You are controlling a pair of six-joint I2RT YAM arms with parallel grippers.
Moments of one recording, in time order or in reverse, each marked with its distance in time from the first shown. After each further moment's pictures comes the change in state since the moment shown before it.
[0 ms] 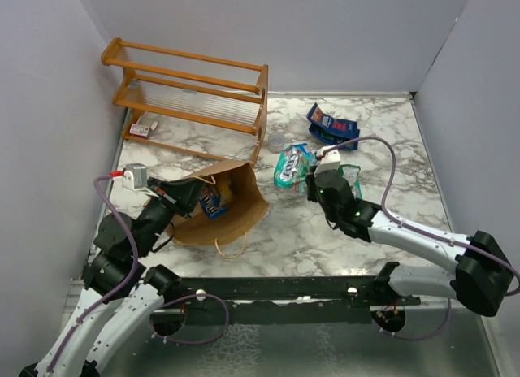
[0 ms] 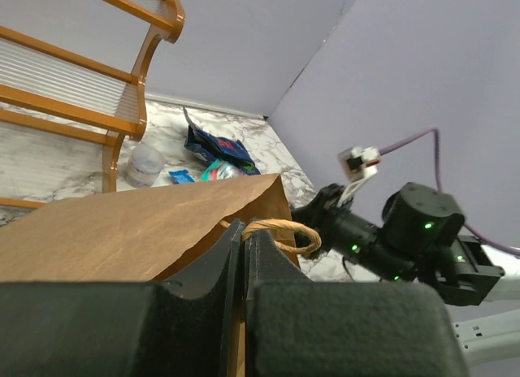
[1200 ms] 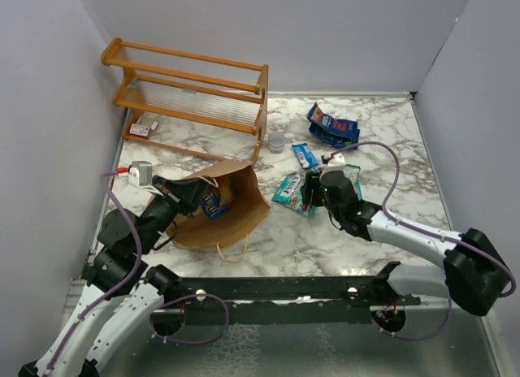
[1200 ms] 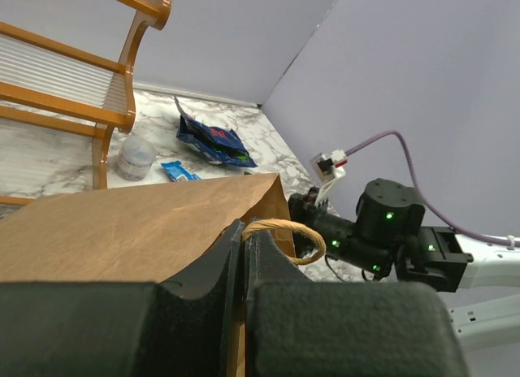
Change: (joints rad) left arm 0.000 0.027 0.002 0.008 0.051 0.000; right arm -0.111 0.096 -0.114 0.024 -0.208 0.170
